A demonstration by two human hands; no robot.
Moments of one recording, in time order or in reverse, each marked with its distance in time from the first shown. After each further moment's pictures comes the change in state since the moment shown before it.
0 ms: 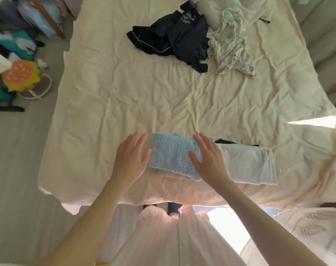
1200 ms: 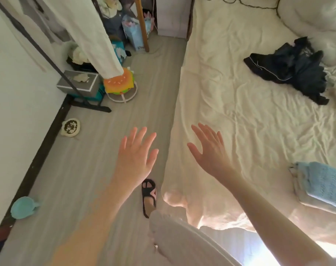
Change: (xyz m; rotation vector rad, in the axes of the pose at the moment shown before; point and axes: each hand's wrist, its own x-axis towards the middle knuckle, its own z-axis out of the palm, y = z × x) left_hand -0.139 -0.510 -0.264 0.069 0.082 -0.135; right_hand 0.071 -0.544 0.271 -0.074 -0.077 -0.244
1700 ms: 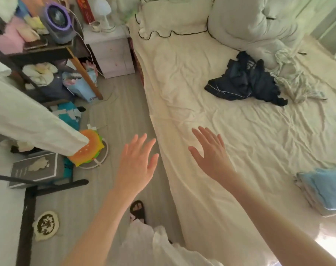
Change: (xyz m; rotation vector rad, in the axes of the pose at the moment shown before) left_hand 0.321 -0.038 -0.074 -0.057 -0.134 0.388; right_hand 0.231 -0.007 -0.070 0.017 0.263 0.359
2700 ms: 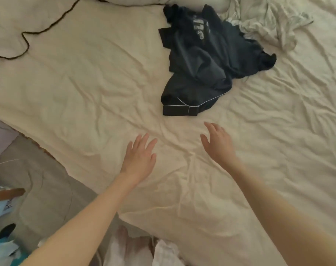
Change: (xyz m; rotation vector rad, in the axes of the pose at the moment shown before) left_hand 0.592 -0.022 0.216 0.287 -0.624 0.584; right_hand 0.390 0.288 0.117 0.052 0.078 0.886
